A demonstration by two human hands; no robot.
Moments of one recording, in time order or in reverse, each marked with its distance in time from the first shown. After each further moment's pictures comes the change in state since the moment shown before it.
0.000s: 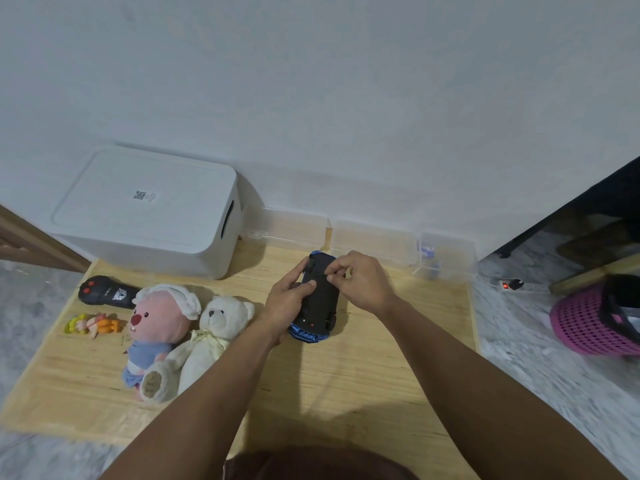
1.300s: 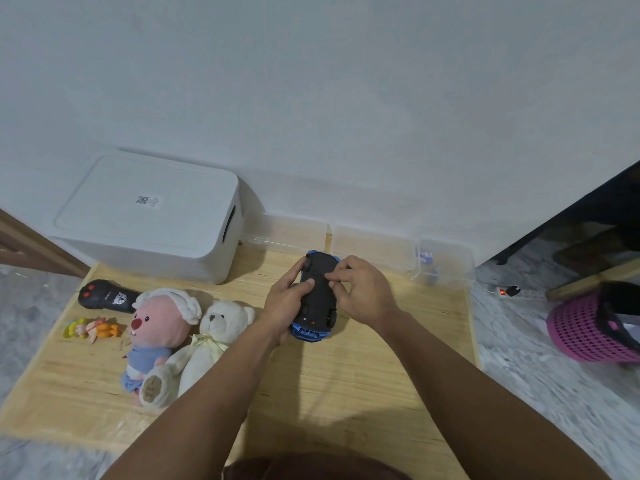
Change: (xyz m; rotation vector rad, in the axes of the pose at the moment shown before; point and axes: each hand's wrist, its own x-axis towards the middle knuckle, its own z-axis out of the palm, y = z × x) left_hand -0.008 0.014 0.005 -0.139 0.005 0.004; right_hand -0.013 0.004 0.007 -0.163 0.139 -0.244
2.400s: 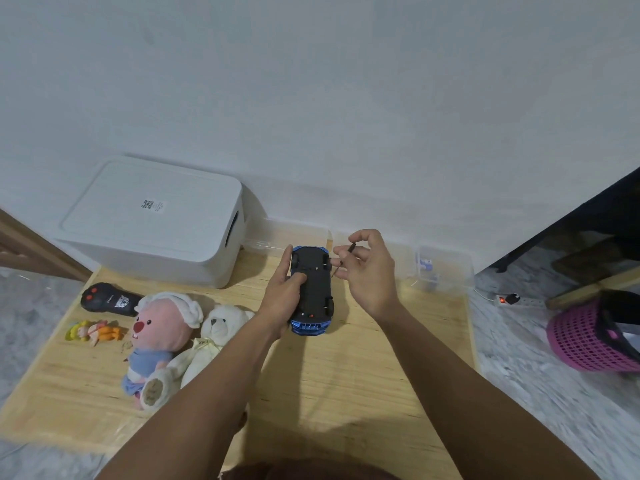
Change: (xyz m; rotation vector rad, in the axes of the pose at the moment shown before) left_hand 0.003 0.019 0.003 0.040 0.047 0.053; right_hand 0.016 -0.037 -0.029 0.807 0.221 0.393
